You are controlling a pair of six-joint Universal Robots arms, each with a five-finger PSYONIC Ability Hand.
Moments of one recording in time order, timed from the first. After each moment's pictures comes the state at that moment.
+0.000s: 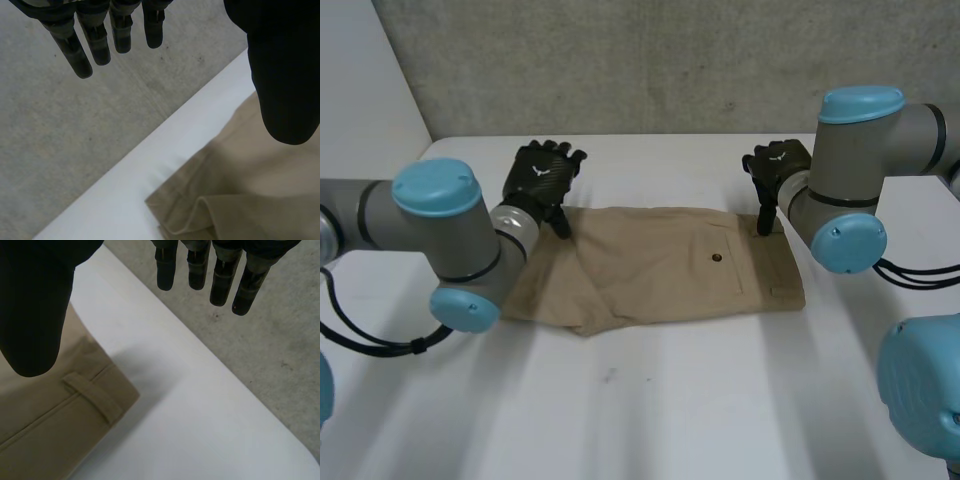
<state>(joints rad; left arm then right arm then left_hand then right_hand) 4.28 -2.33 -1.16 3.44 -1.51 3.50 1.99 -0.49 0.35 0.44 1.61 2.68 0.19 0.20 0.21 0.20 0.05 0.20 0.22 0.21 0.23 0.06</state>
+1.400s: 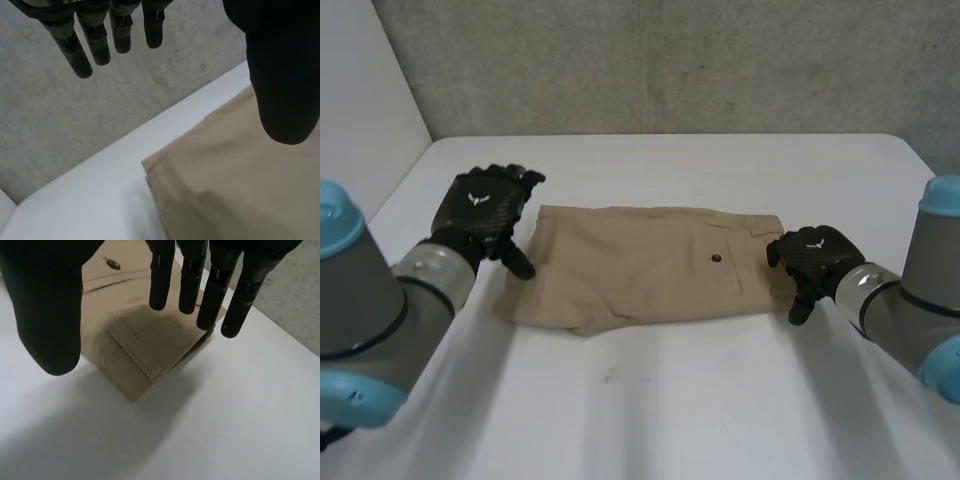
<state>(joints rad) 4.35 -1.79 -1.74 3.40 -1.52 3.36 1.84 -1.09 1.55 -0.01 1.37 2.68 0.19 0.20 0.21 0.20 0.04 0.41 0.48 0.48 0.49 0.29</state>
